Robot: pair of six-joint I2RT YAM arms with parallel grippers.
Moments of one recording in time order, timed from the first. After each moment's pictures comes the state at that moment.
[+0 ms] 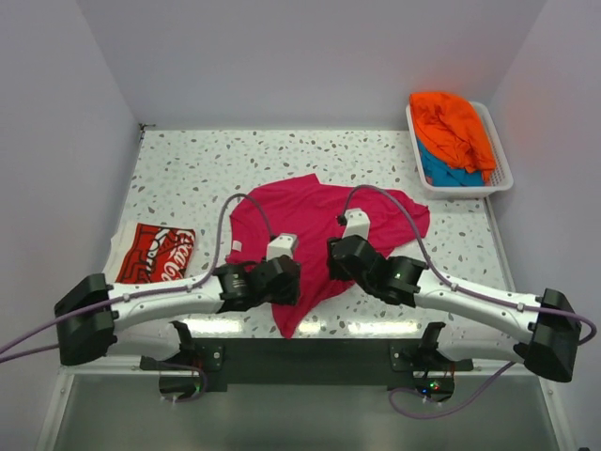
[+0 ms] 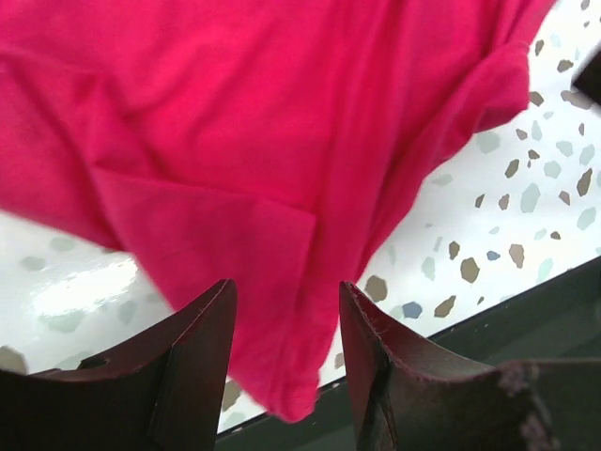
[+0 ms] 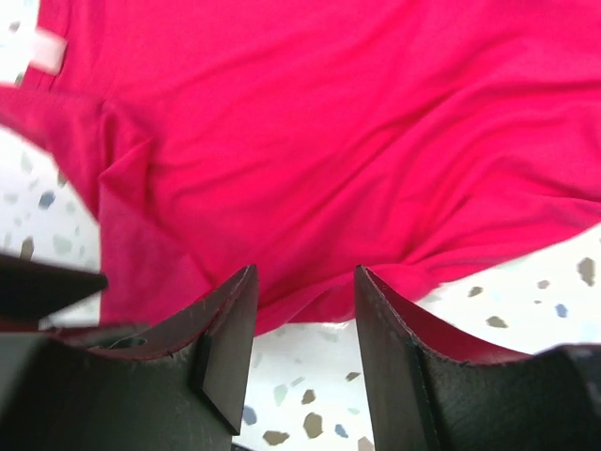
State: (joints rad) left arm -1.10 1.19 0.68 -0.41 -0.31 -0.85; right arm 1.08 1.14 0.78 -0.42 0.51 0.64
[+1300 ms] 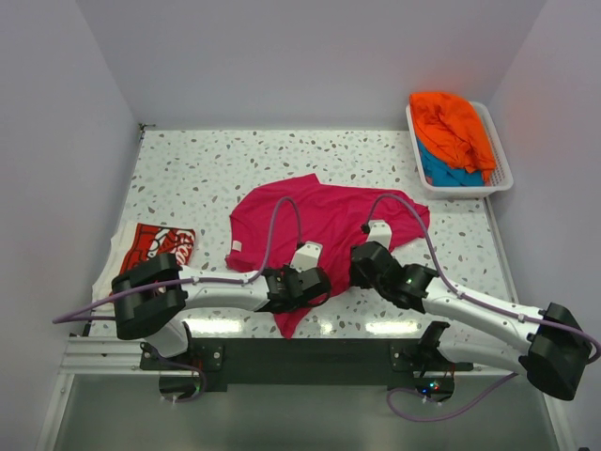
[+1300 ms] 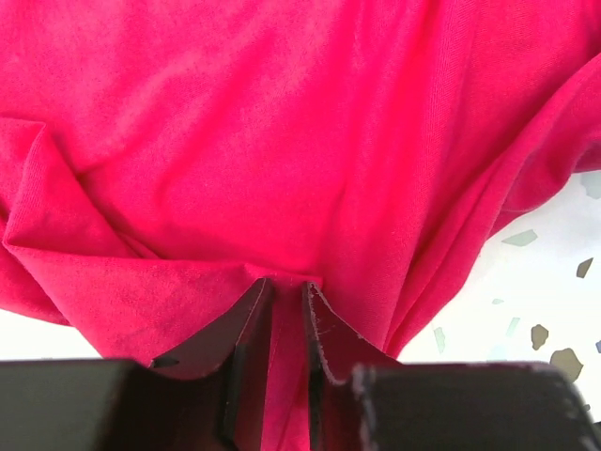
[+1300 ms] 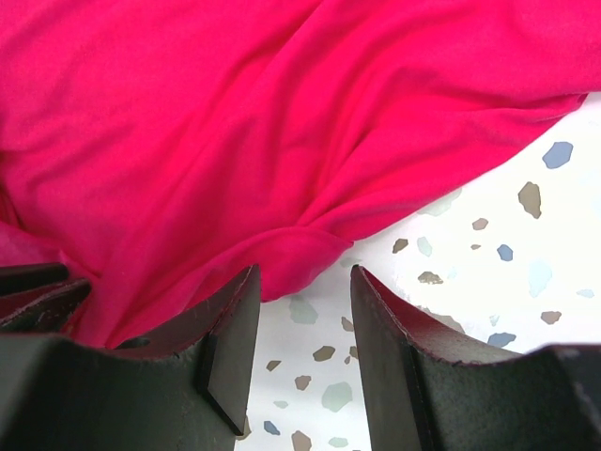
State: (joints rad) left arm -1.23 1.60 0.84 -0.36 -0.52 -0.81; right arm 0.91 1.03 0.57 -0.41 0.45 0.69
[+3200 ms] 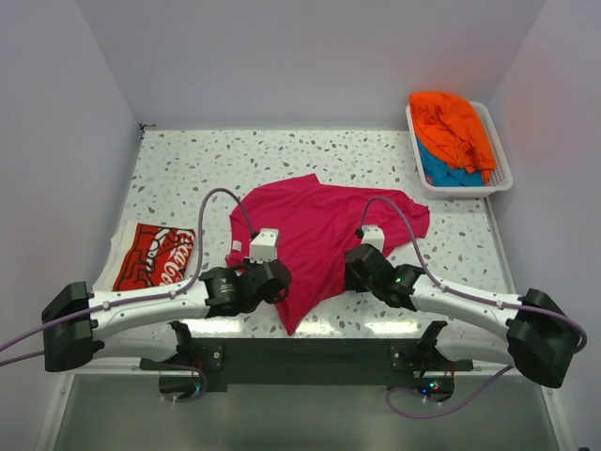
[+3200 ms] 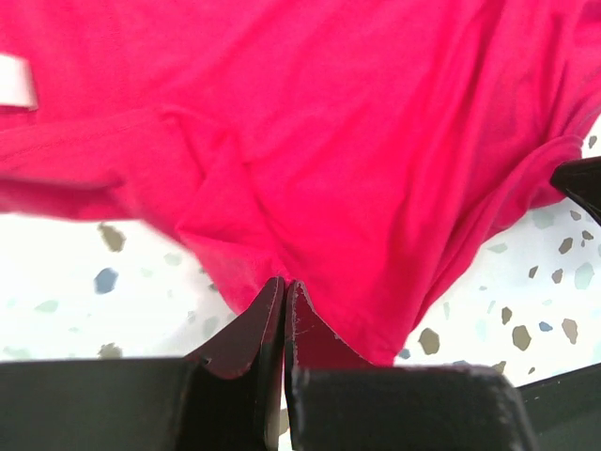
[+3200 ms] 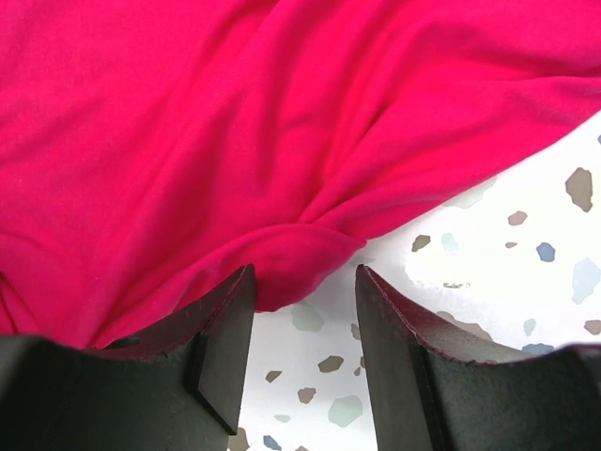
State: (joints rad) left arm -1.17 1.19 0.72 -0.48 -0.59 -0.88; right arm 0.90 1.12 0.53 -0.33 0.41 0.72
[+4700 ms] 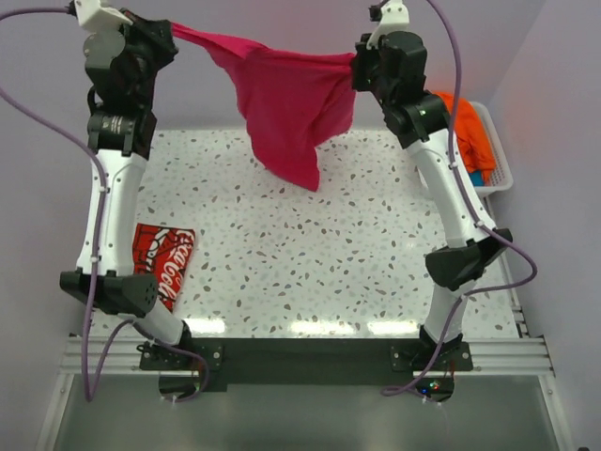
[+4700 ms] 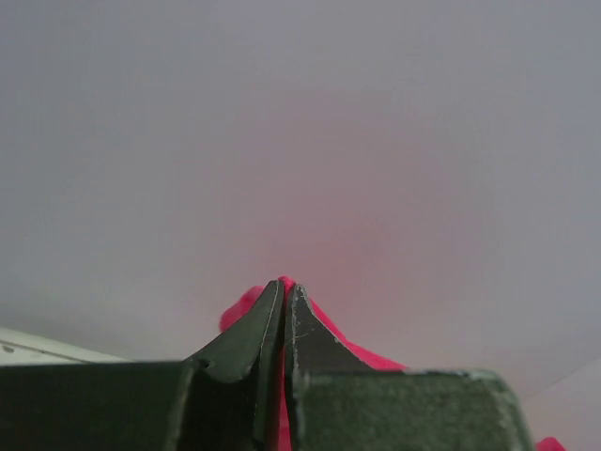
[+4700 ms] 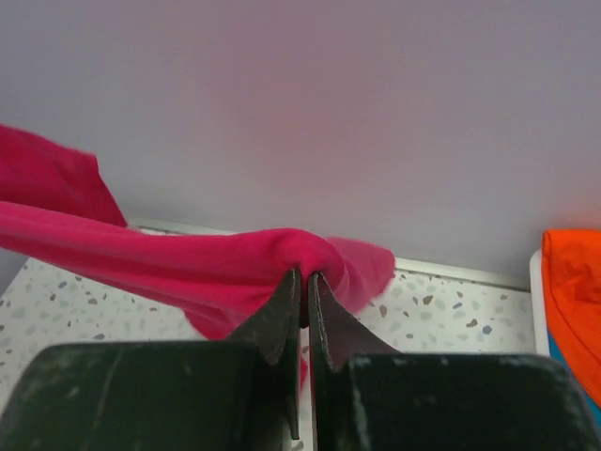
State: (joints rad) left arm -0.10 1.67 2.14 -0.28 -0.16 -0.56; right arm 0.43 1.93 2.41 -0.57 0.22 0.13
